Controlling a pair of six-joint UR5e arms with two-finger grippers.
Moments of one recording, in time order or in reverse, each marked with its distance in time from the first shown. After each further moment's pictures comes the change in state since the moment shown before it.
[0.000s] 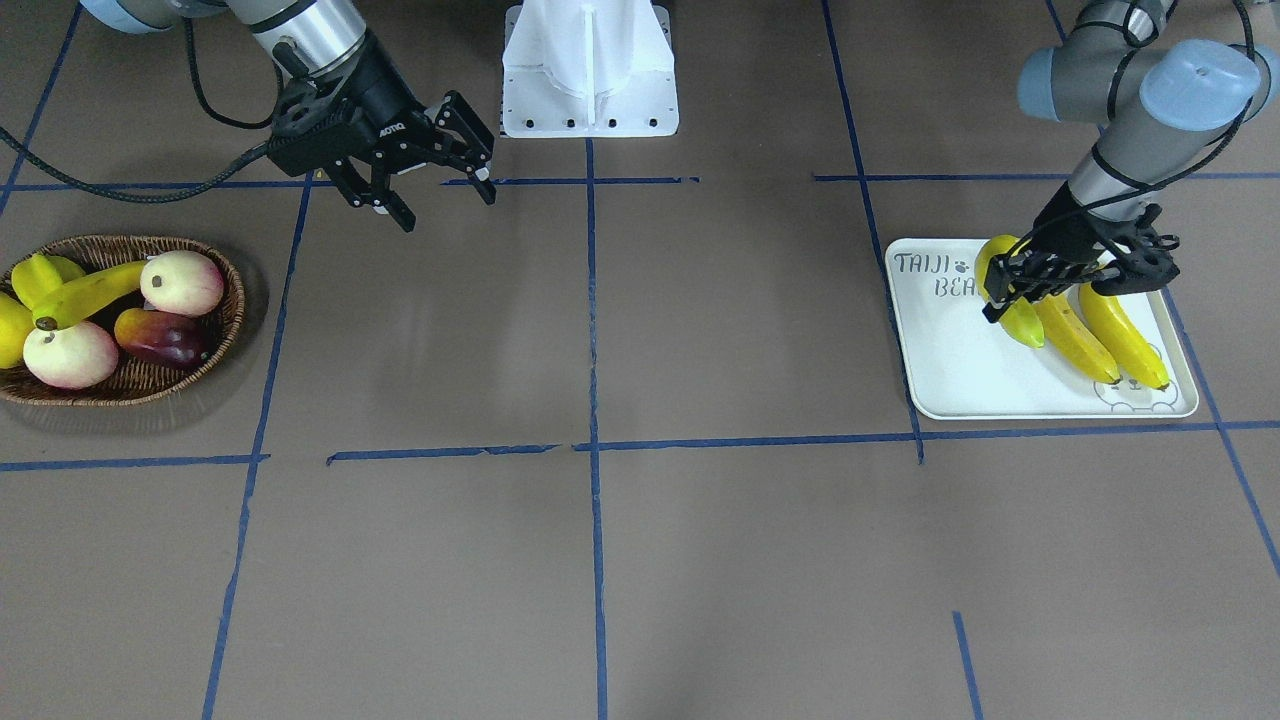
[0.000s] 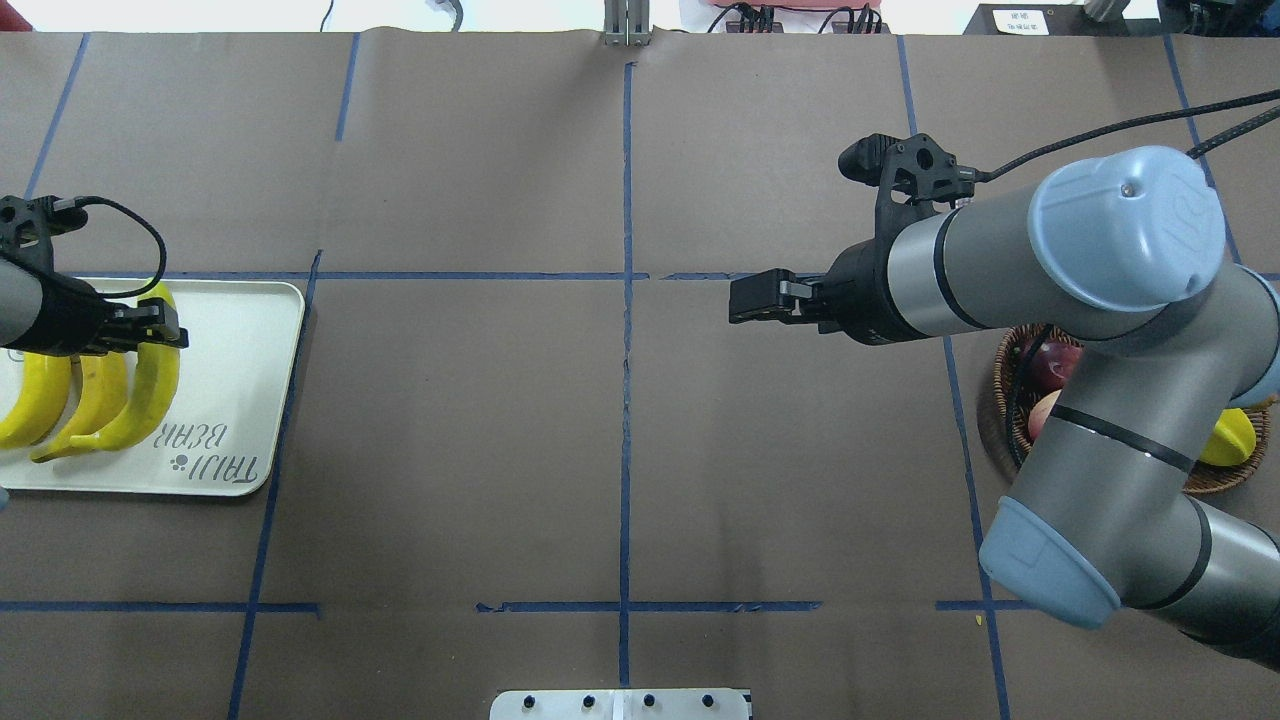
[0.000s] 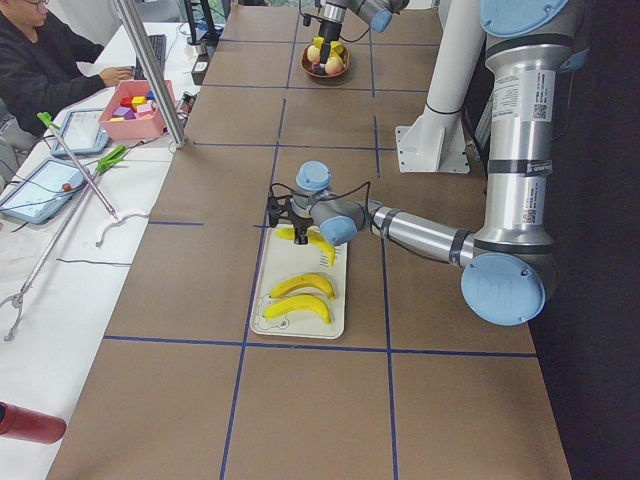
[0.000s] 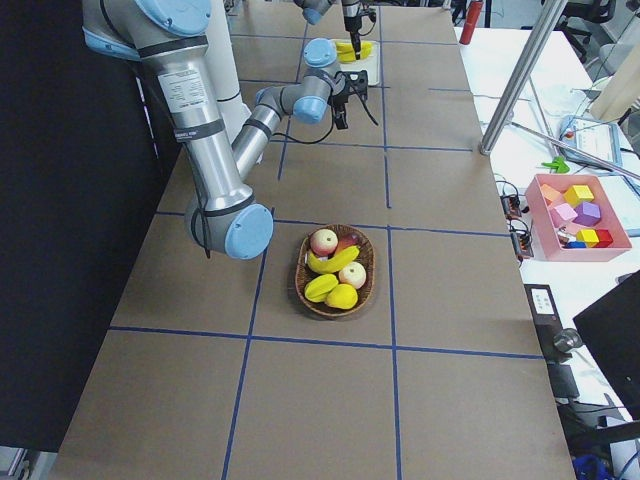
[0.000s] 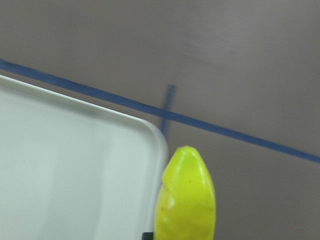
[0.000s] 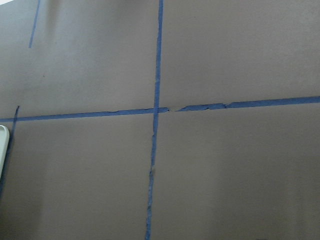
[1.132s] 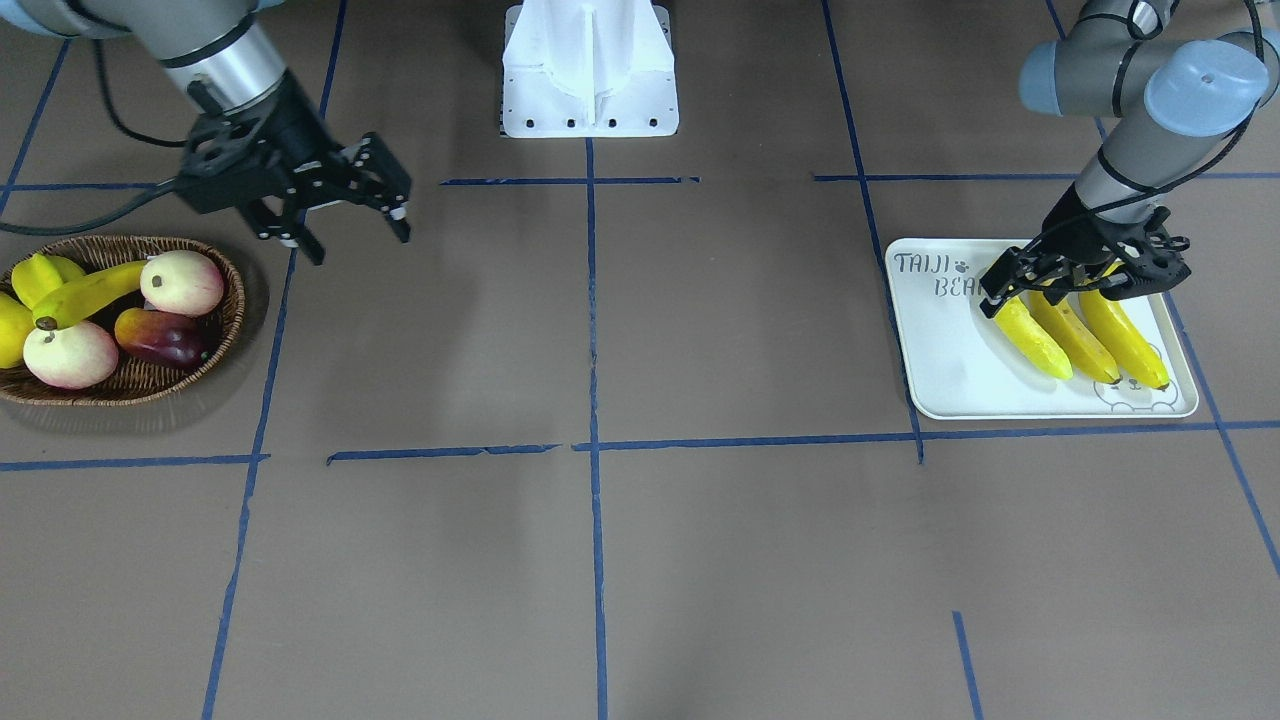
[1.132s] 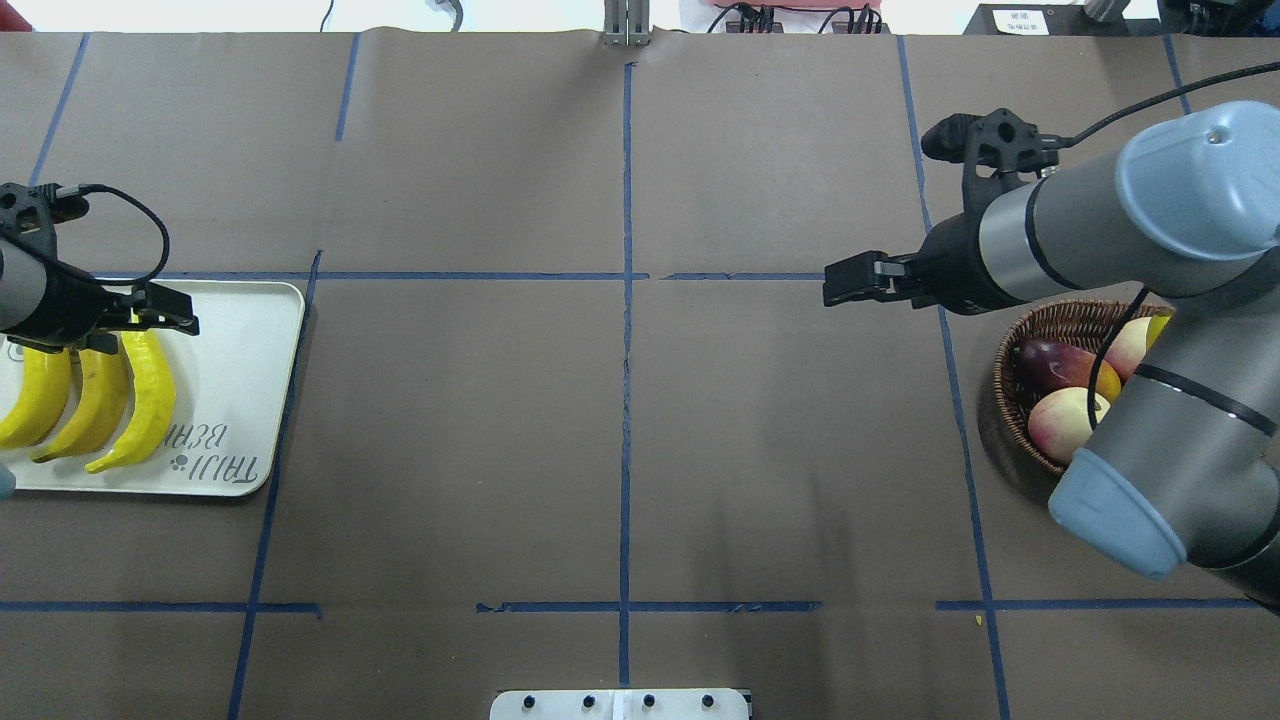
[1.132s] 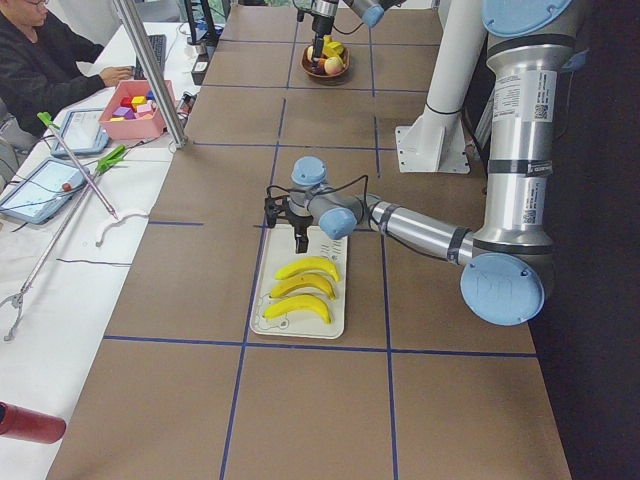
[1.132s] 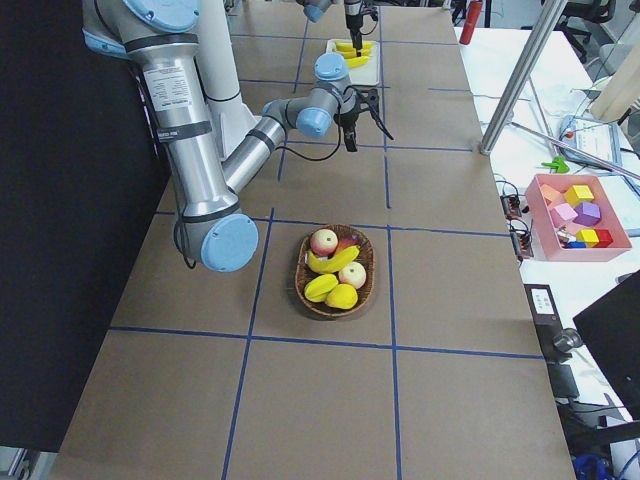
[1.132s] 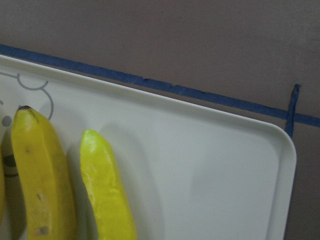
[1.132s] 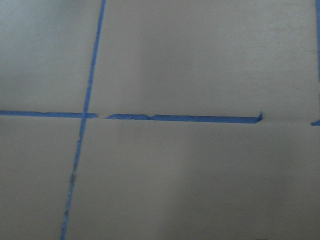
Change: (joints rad) left arm -0.019 -0.067 -0.061 0.201 -0.029 0.014; right arm 0.129 -0.139 0.003 -0.024 0.099 -0.189
